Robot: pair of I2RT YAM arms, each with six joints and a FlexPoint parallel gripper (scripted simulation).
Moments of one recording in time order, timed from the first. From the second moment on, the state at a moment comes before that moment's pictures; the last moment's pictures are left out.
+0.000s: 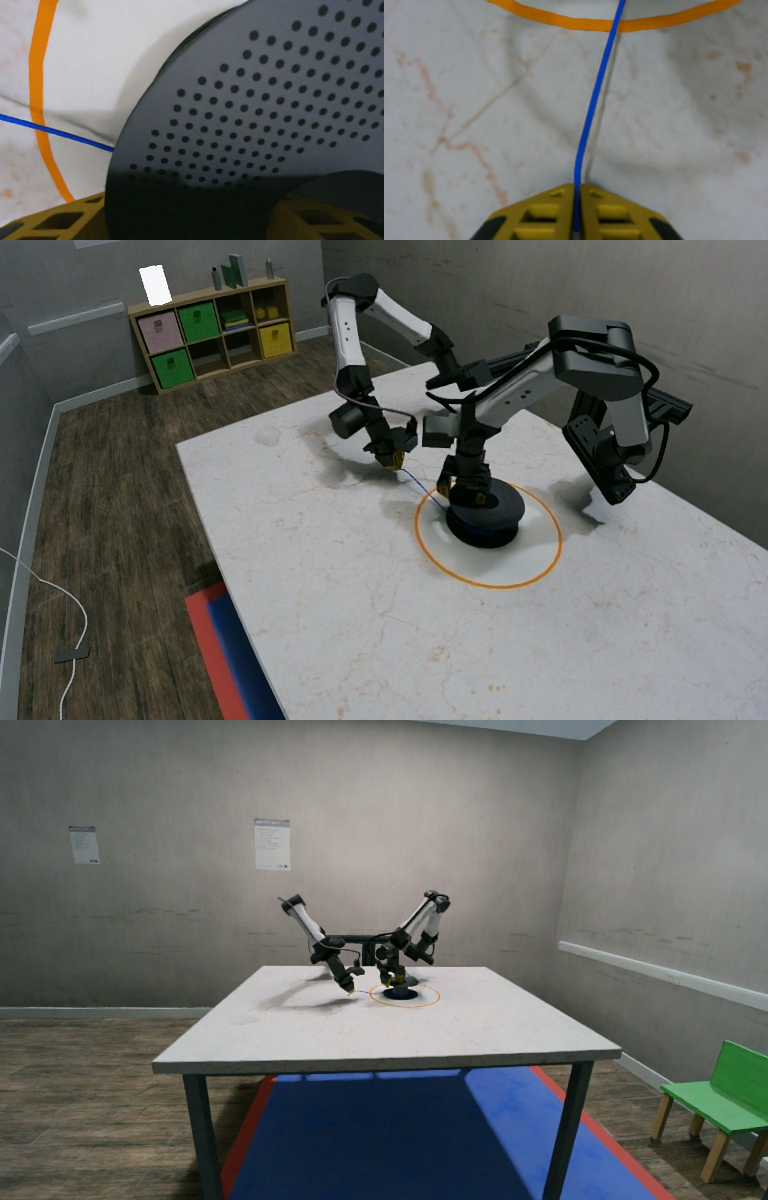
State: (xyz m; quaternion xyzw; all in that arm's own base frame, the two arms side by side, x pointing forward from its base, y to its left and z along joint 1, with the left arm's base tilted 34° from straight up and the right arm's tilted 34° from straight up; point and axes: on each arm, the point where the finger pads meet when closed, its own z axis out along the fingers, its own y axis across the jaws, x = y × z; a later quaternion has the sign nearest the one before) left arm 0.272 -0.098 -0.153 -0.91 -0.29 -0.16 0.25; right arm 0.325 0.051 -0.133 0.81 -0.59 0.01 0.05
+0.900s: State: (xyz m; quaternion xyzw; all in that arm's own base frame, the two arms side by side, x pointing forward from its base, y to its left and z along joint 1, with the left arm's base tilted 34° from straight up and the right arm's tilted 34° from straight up) left arm 0.271 -0.001 -0.090 -0.55 -0.78 -0.26 0.11; right arm 0.309 0.111 -0.180 0.81 -0.59 -0.01 0.02
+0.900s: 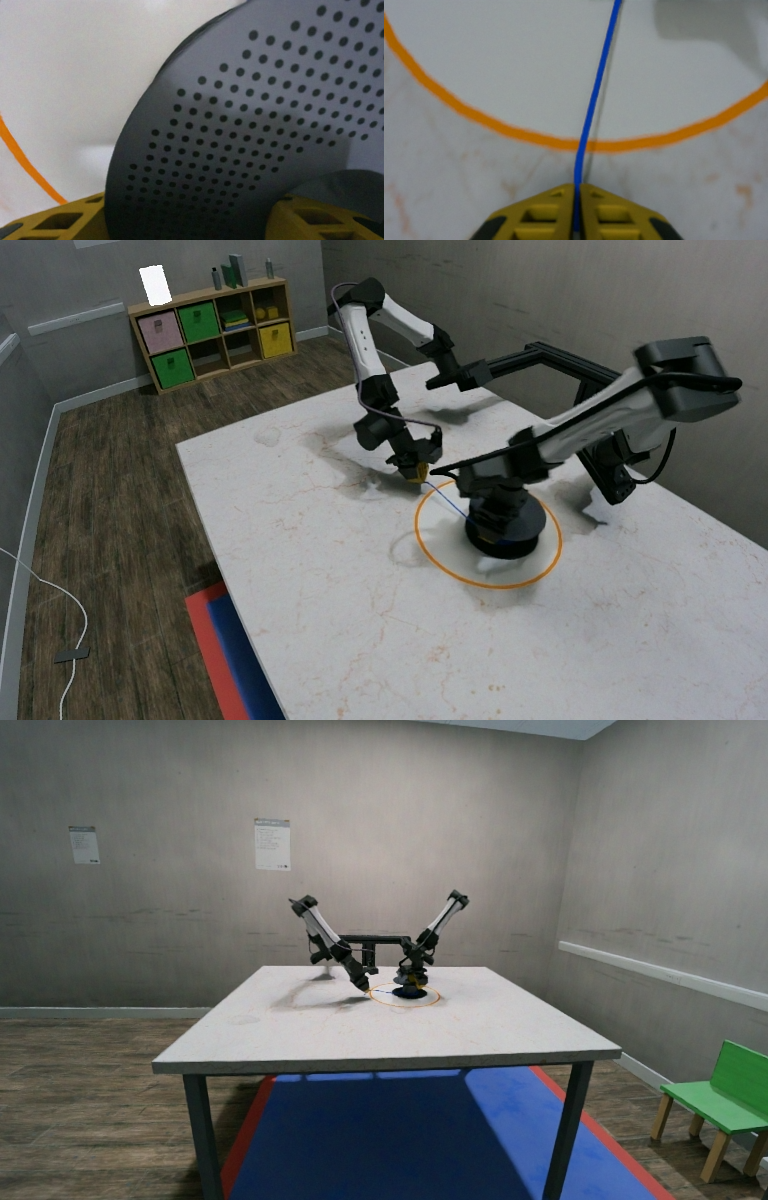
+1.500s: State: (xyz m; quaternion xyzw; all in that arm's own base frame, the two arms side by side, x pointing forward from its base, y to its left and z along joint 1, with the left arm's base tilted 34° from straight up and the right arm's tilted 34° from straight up) left arm 0.188 0.003 -0.102 -0.16 -0.95 -0.28 -0.01; right arm 0.290 0.149 -0.208 0.86 -0.51 -0.09 0.02
